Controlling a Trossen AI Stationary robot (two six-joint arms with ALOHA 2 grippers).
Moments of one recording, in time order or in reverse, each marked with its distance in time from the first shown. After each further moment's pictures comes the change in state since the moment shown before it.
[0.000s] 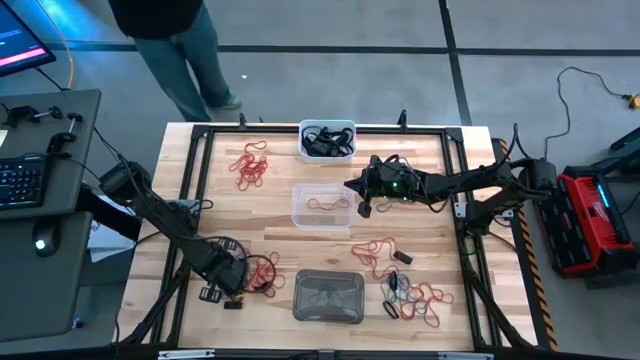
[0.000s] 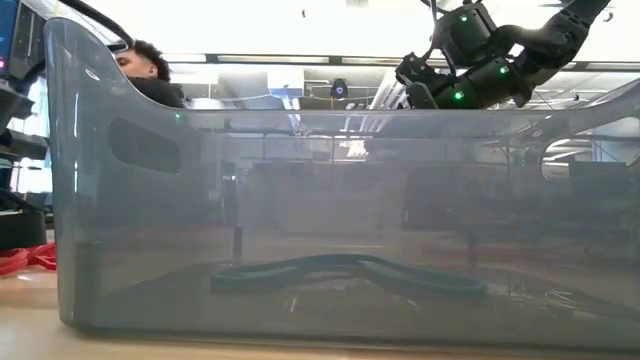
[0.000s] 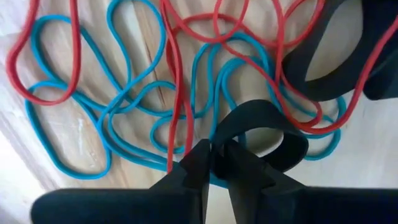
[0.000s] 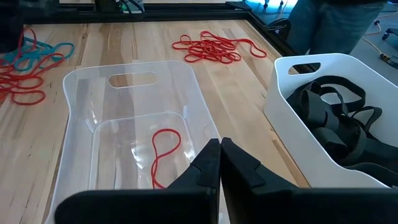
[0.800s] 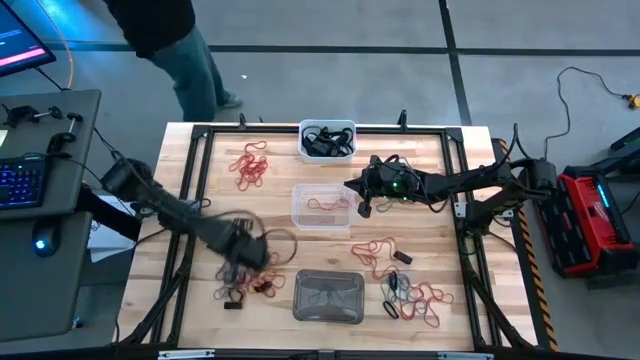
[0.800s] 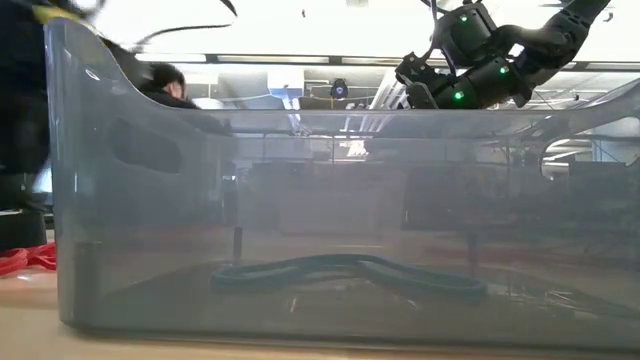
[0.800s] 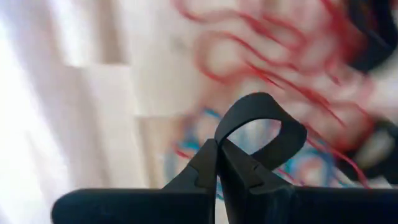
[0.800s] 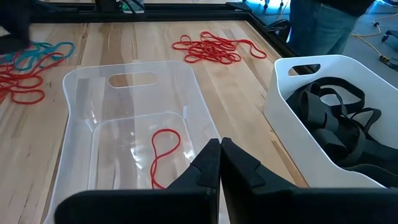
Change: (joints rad) left arm 0.263 -0.008 0.159 -0.122 -0.163 0.119; right arm 0.000 0.000 0.000 0.002 0.000 -0.008
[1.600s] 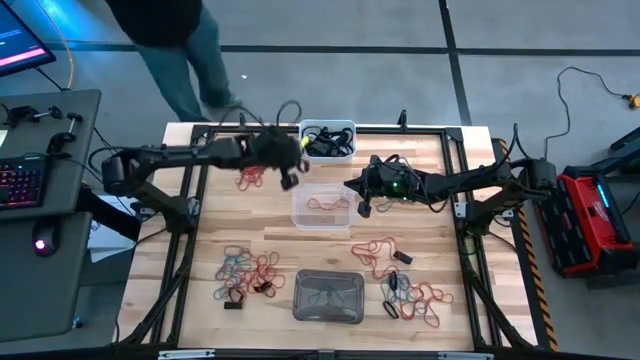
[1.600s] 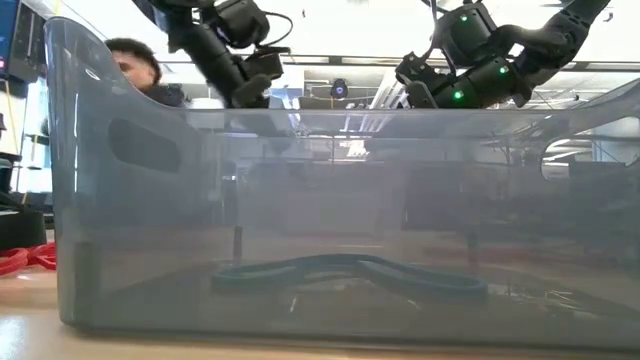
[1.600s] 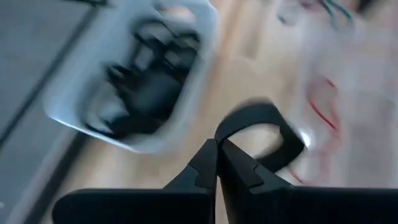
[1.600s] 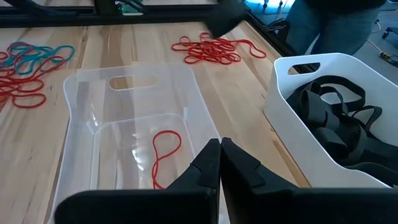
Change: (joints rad) left arm 0.843 -0.042 0.102 0.647 -0.046 0.548; right arm 0.000 0.000 0.000 0.005 0.000 0.019
